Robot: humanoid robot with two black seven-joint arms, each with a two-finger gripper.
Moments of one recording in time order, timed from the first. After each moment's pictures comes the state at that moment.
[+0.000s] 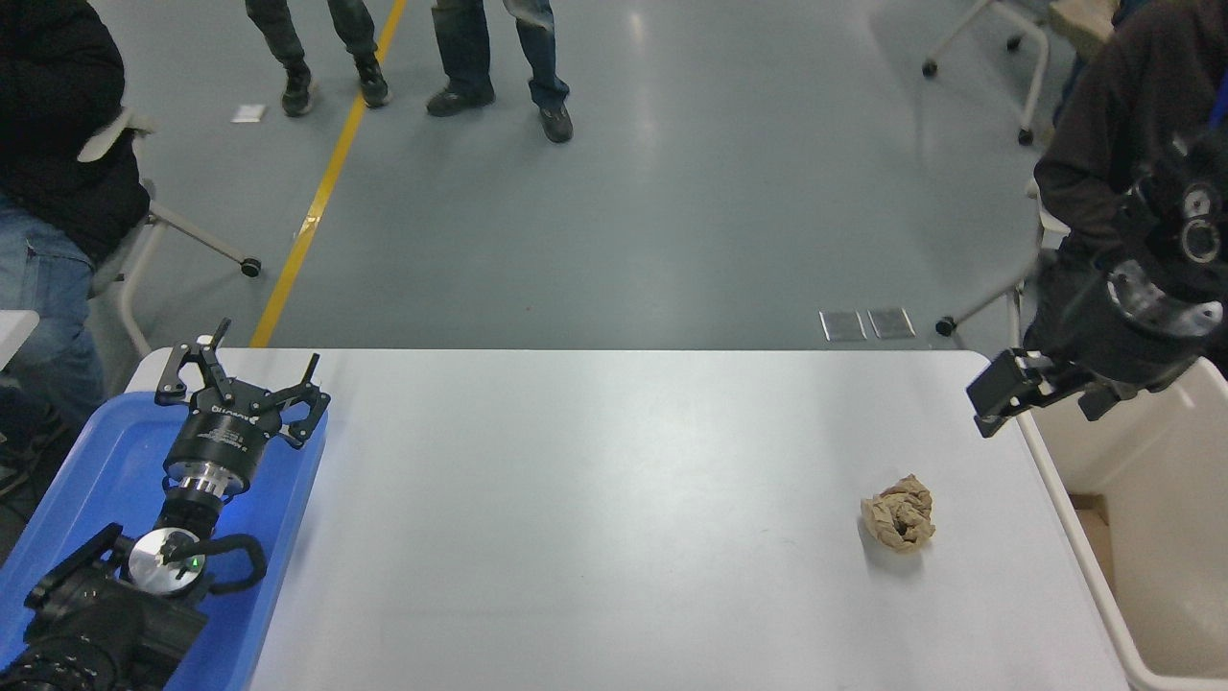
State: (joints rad) left arm -0.54 0.22 -1.15 -0.30 -0.11 -0.79 -0.17; right arm 1.88 -0.45 -1.24 1.25 -0.59 0.65 0.11
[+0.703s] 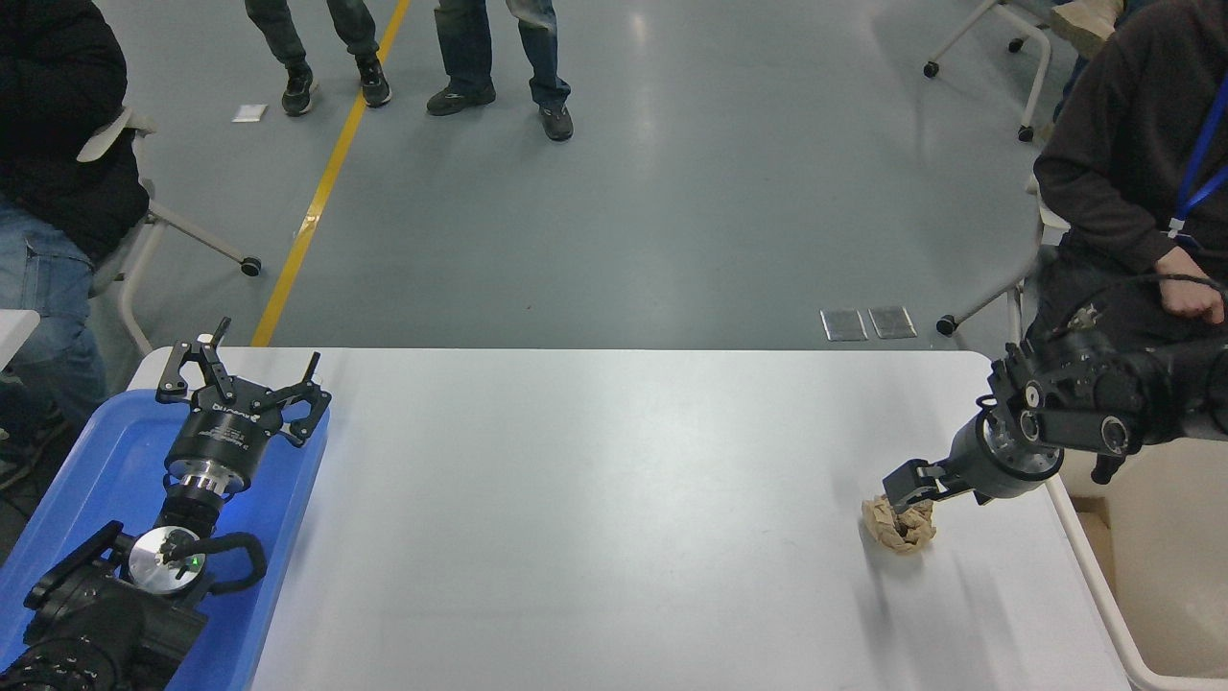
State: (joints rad) left arm -0.54 0.22 -1.14 -0.30 -0.10 -0.79 -0.17; right arm 1.35 -0.34 -1.02 0.90 -0.59 0.40 0.08
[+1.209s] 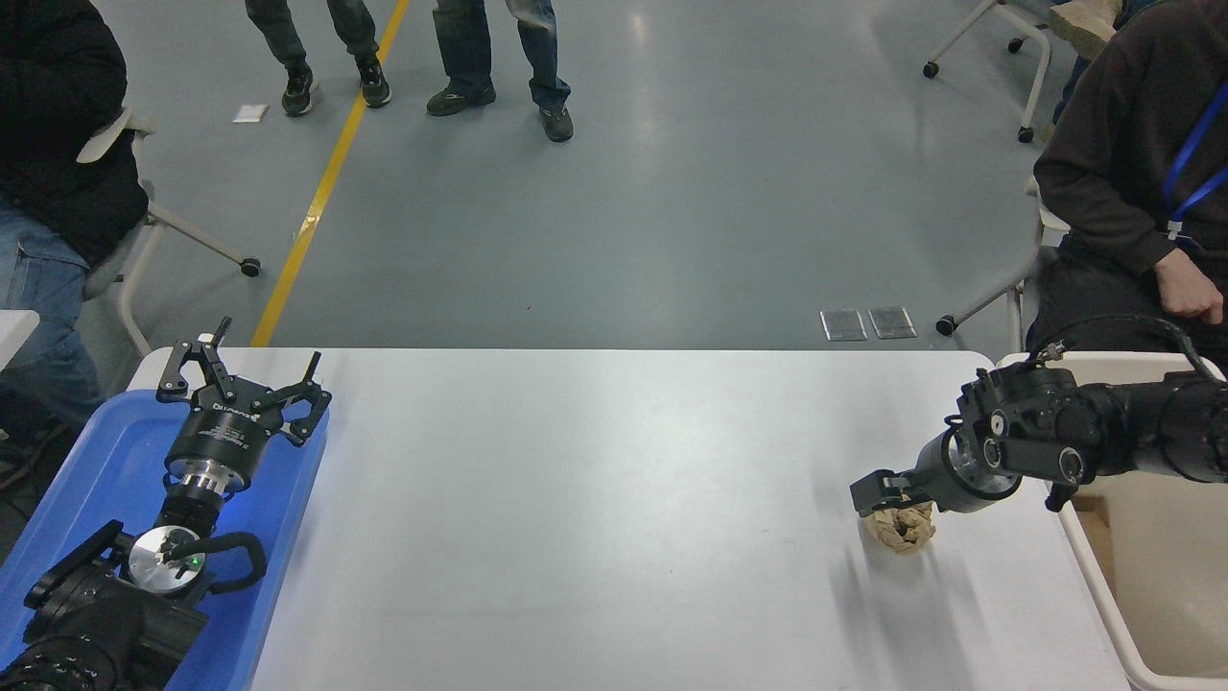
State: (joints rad) left arm -0.54 0.22 -1.14 -0.30 -0.10 -0.79 -0.17; right arm 1.24 -0.30 -0.93 0.83 -0.60 0.36 0.06
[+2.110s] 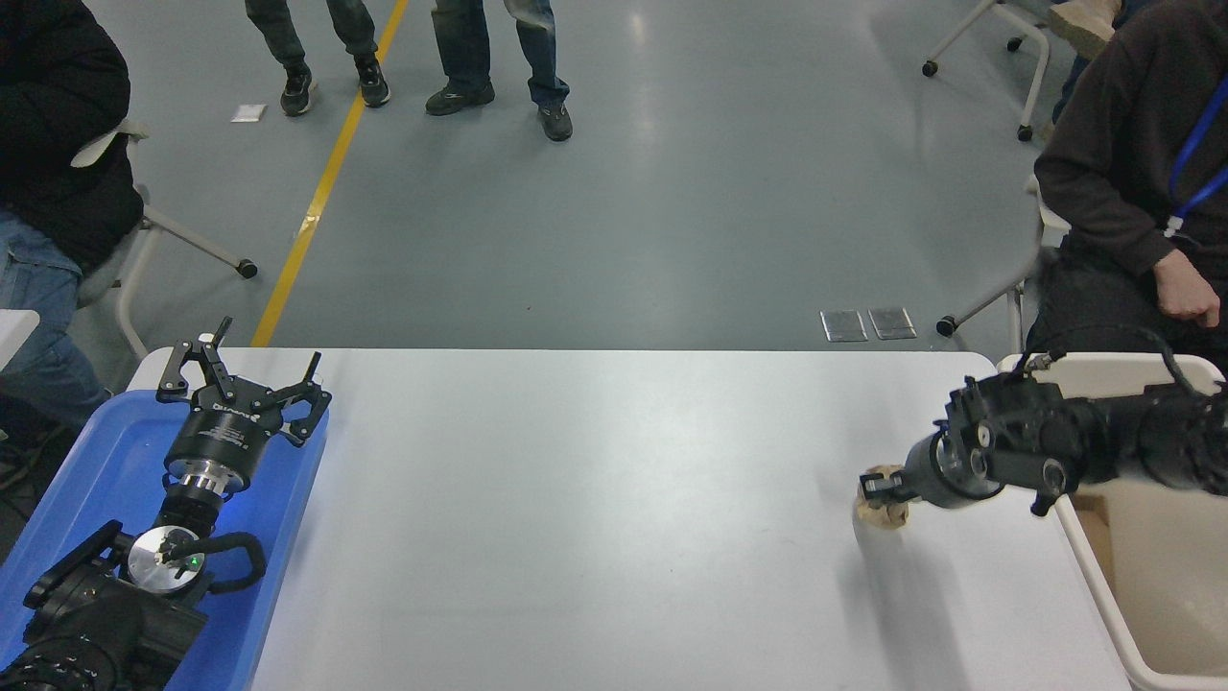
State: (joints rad) left arm -0.54 0.22 -1.14 -0.30 -0.10 -0.79 -0.16; right arm 1.44 -0.33 -1.07 0.96 -0.58 0.31 0.07
